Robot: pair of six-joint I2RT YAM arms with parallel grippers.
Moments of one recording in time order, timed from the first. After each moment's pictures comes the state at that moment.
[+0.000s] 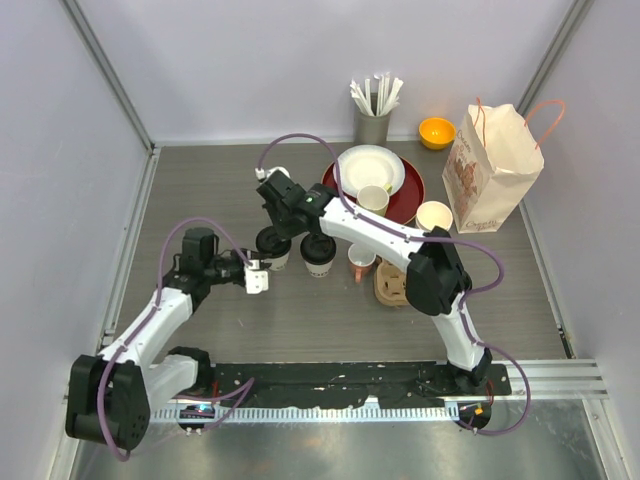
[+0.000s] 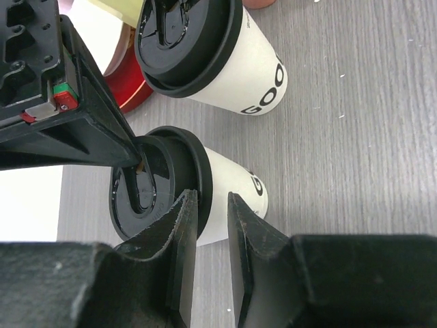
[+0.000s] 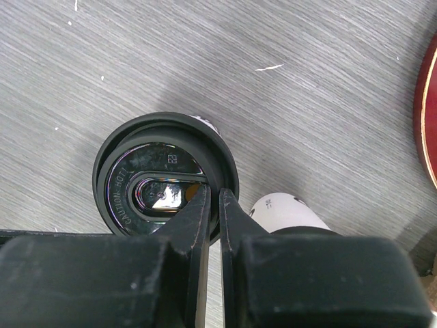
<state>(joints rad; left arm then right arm) -0.18 1.03 0.50 -0.16 0.87 1.30 0.95 2.13 1.99 -0.78 0.21 0.36</state>
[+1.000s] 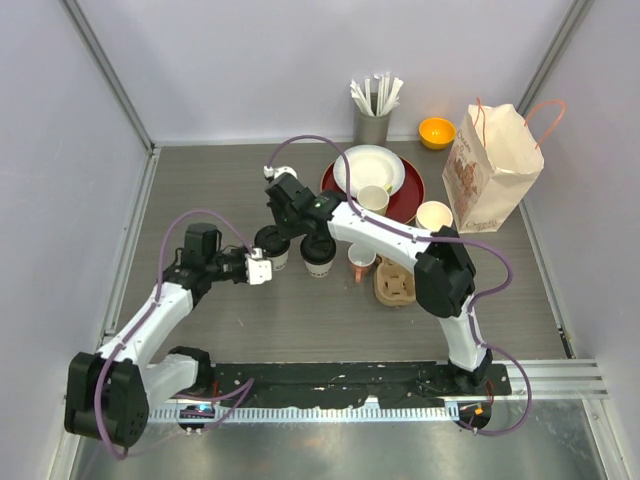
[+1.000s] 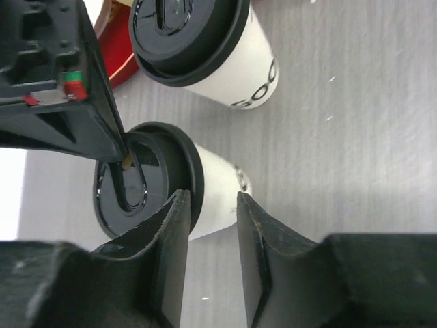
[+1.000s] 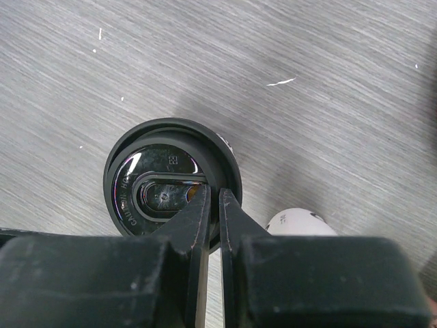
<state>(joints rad) -0.21 1.06 0.56 -0.21 0.80 1.24 0.92 2.06 1.83 -0.59 0.17 0.42</state>
